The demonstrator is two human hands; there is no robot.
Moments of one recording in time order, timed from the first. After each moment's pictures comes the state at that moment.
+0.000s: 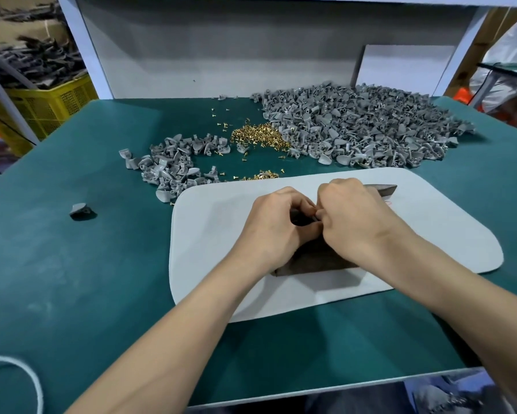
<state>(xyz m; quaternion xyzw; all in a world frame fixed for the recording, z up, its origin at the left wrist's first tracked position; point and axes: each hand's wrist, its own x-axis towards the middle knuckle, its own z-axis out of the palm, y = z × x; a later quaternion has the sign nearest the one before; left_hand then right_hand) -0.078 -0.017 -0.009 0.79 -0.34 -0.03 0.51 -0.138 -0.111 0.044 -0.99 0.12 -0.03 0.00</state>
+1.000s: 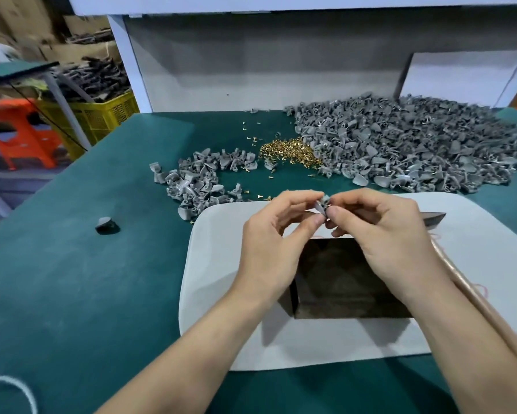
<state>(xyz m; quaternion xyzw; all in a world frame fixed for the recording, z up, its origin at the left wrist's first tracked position) -0.063 -0.015 -0.019 0.64 -0.27 0.03 0.72 -0.103 -0.145 0.000 -0.76 0.01 -0.24 0.60</state>
